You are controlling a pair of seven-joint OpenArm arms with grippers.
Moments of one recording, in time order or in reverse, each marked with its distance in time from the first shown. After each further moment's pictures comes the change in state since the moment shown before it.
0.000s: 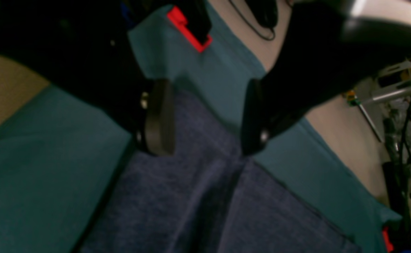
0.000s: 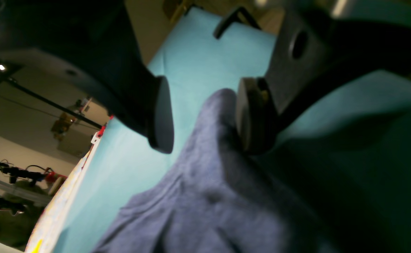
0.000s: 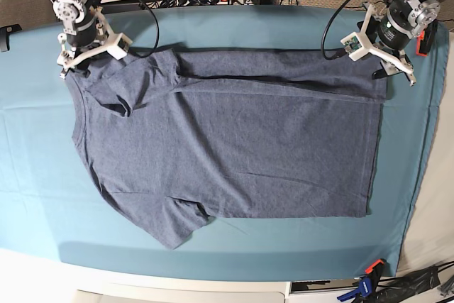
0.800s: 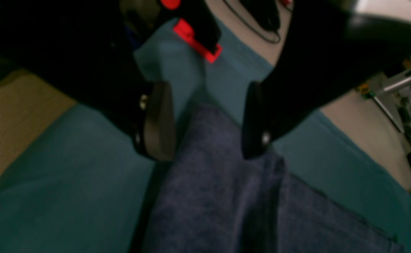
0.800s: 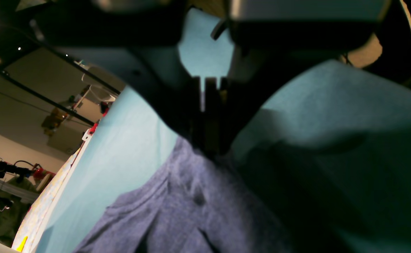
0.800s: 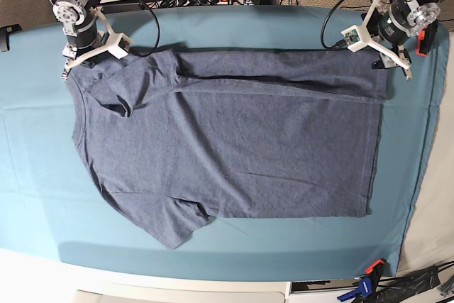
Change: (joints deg) left arm 0.0 0.0 0.0 -4.0 1.9 -6.4 -2.6; right arm 0.4 0.0 0.0 0.0 1.8 3.1 -0.6
